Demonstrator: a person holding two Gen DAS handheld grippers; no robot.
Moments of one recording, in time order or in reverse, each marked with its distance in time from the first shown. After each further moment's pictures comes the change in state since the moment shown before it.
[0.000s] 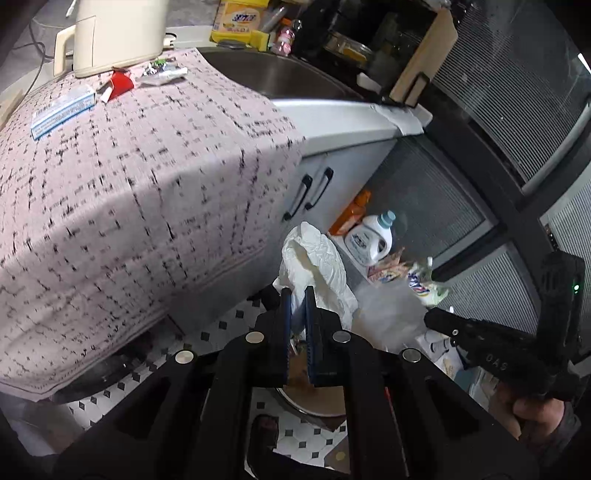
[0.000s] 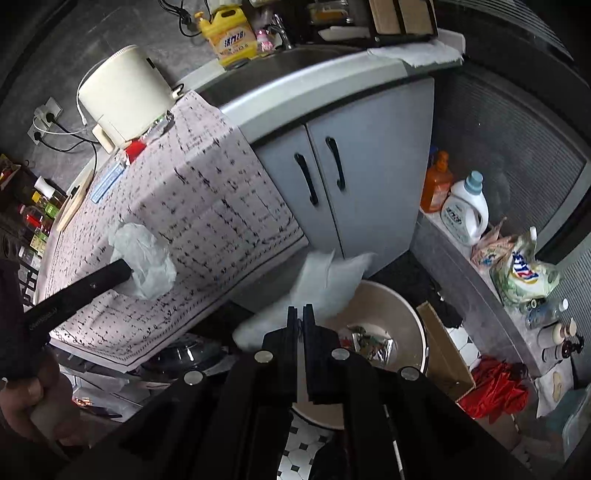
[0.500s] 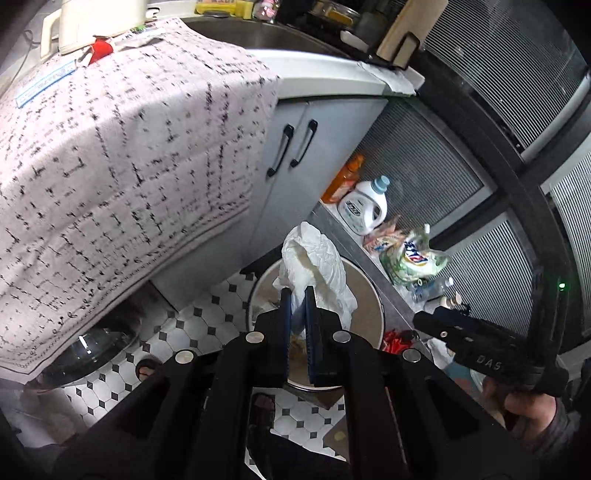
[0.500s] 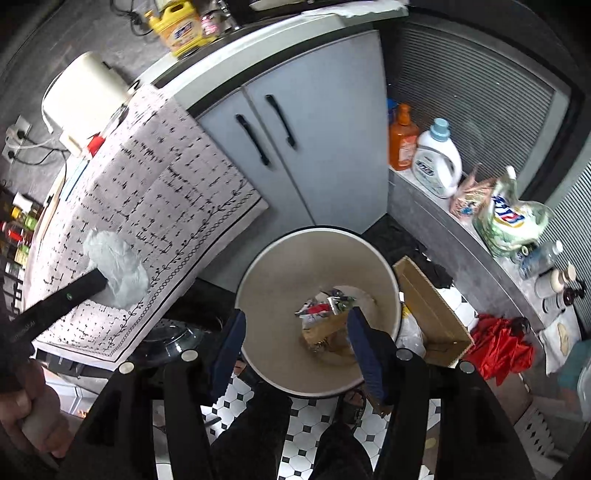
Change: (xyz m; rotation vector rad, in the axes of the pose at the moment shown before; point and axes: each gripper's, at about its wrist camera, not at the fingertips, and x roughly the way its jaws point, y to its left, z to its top) left arm 0.029 -0.028 -0.042 0.023 0.087 -0.015; right arm 0.011 -0.056 -0.051 0.128 0.047 -0.048
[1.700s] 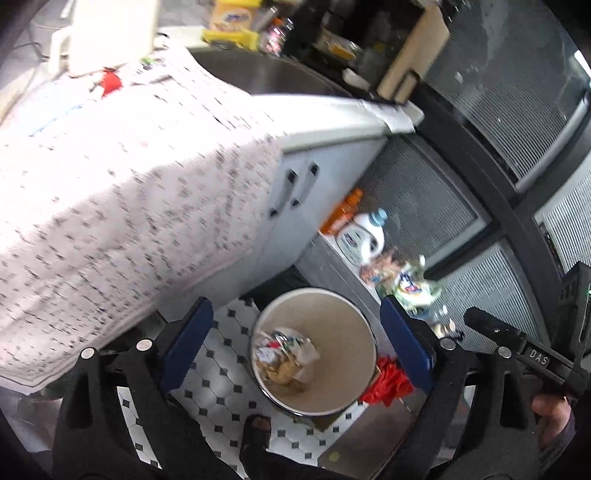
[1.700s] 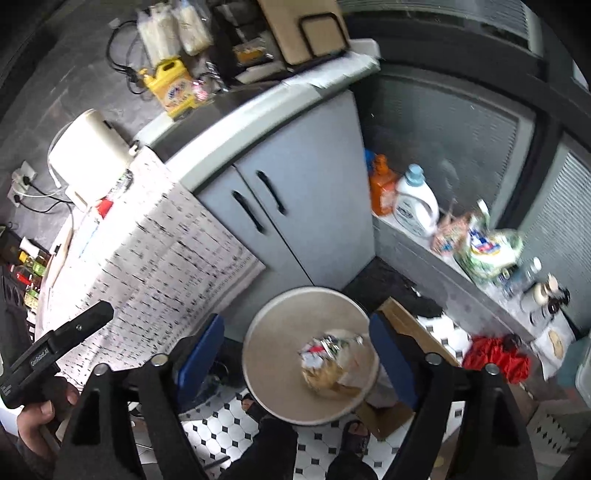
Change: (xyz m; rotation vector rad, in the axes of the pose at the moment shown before) left arm -0.042 0.016 0.037 -0.035 -0.121 0.008; right arm -0.070 0.003 0.034 0.048 -0.188 -0.005
